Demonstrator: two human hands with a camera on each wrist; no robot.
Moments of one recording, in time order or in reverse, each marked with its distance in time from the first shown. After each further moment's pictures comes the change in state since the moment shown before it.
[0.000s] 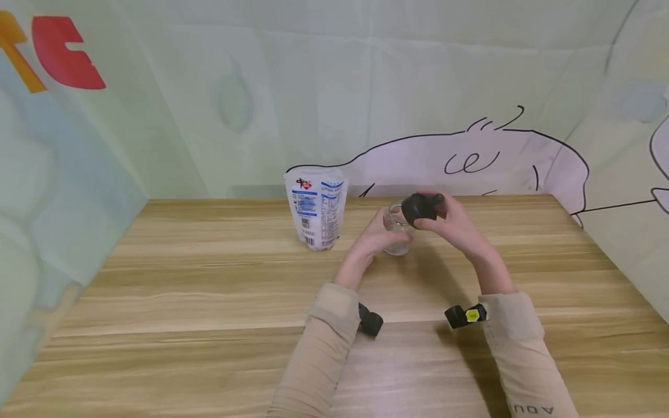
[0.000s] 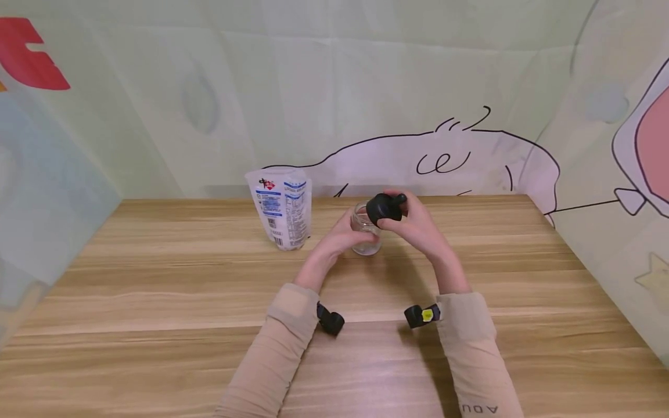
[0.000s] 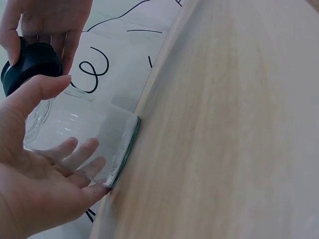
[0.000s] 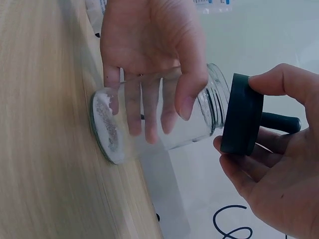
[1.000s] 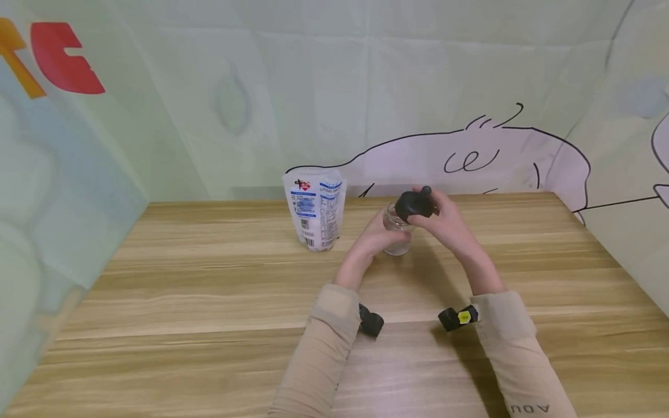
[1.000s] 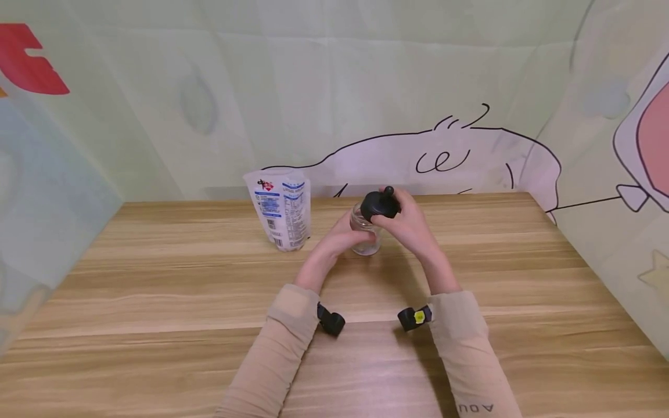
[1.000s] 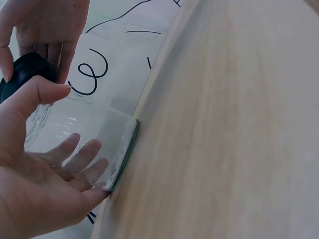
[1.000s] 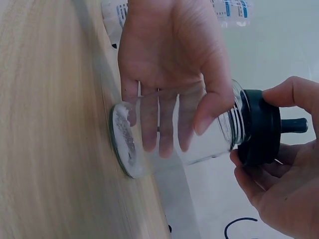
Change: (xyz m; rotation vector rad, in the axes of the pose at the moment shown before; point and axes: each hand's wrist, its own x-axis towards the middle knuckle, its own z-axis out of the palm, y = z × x) left_hand 0.000 0.001 -0.001 0.018 -0.010 0.006; right_hand 0.005 -0.001 0.013 0.021 0.071 -0.012
